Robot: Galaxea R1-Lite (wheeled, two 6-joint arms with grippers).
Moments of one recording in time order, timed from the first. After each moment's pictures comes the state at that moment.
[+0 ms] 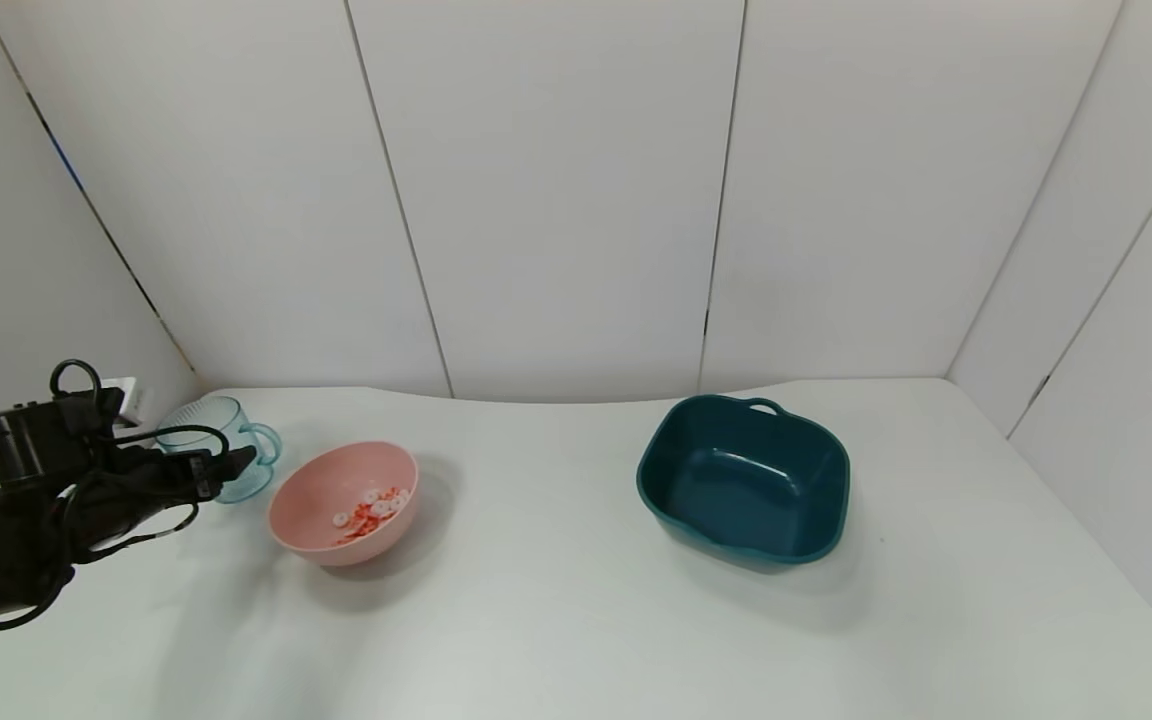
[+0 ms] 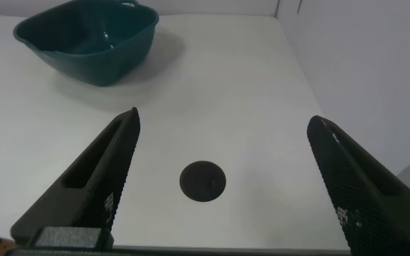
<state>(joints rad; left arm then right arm) 0.38 2.09 -0.82 -0.89 -0.17 0.06 0.00 0.01 0.00 0.02 -0.01 0.00</state>
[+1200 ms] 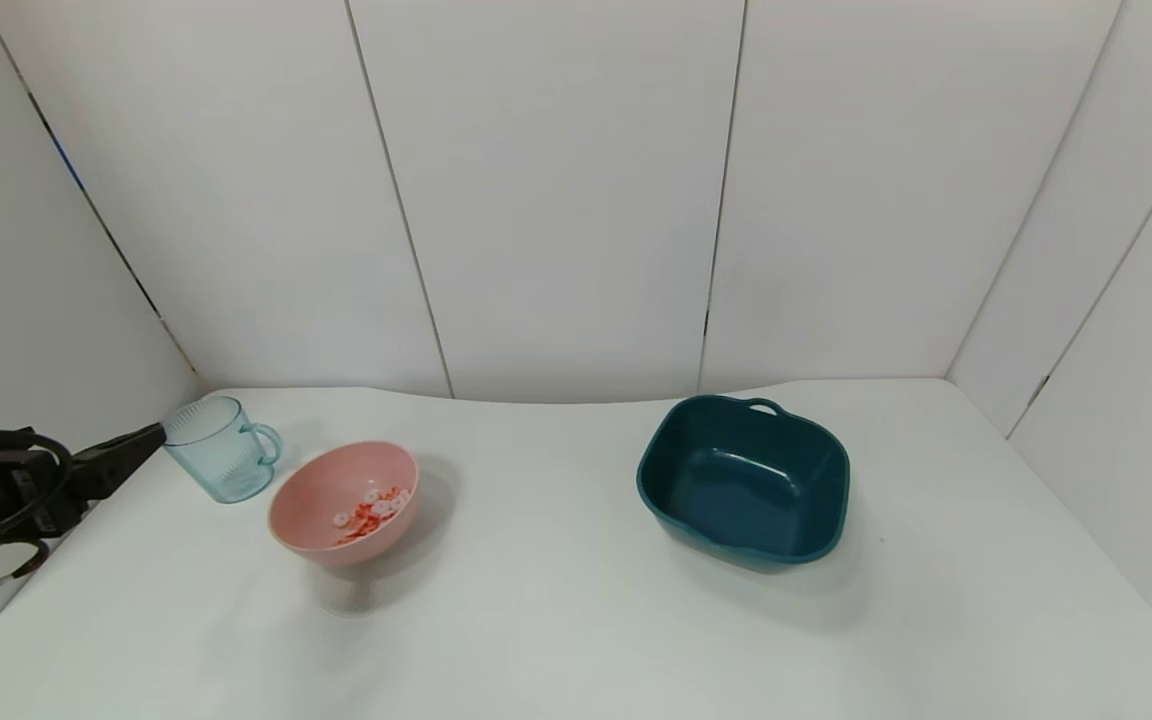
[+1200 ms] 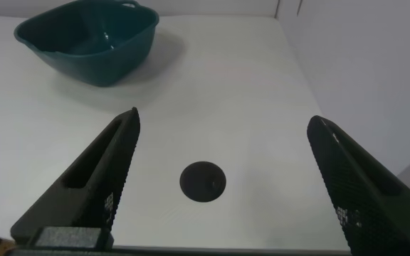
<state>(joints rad) 0.38 1.32 -0.48 -0.64 -0.30 0.06 0.00 0.00 0.00 0.01 -0.01 0.00</state>
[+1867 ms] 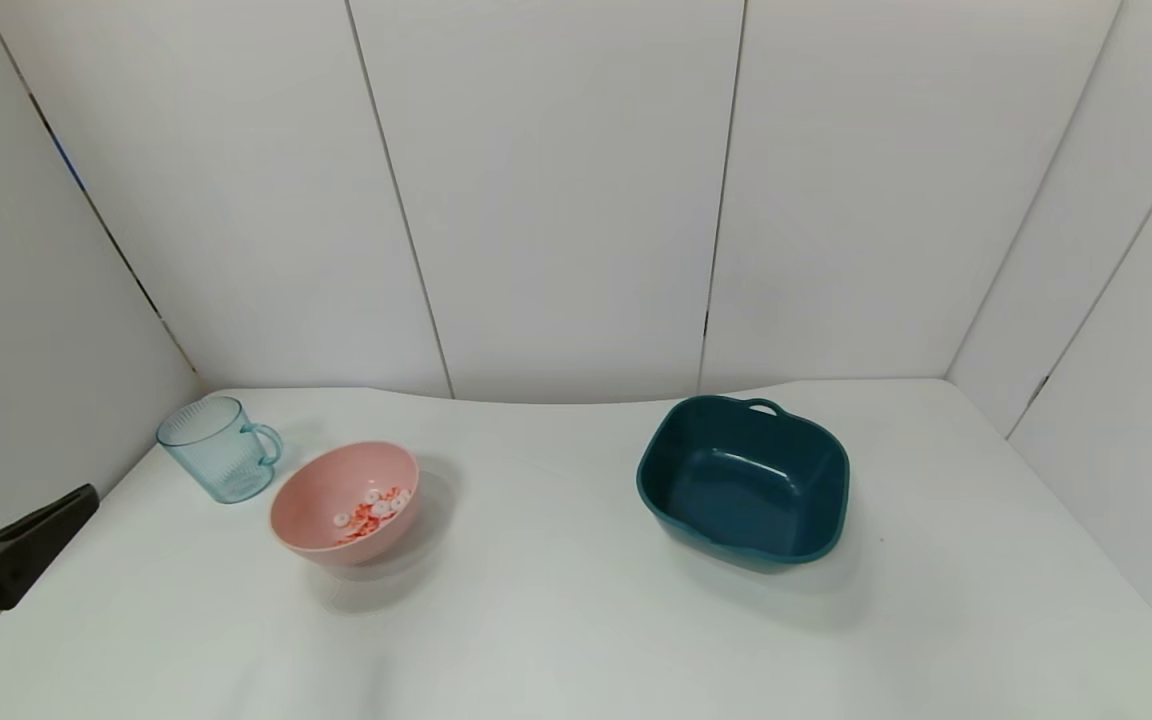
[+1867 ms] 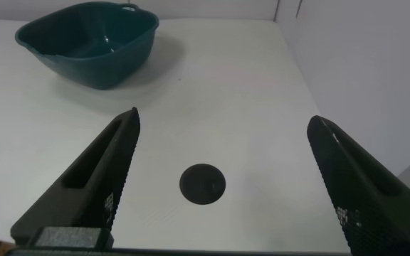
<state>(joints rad) 0.38 0.91 -0.38 -0.41 -0.32 0.09 0.00 0.00 0.00 0.00 -0.01 0.00</state>
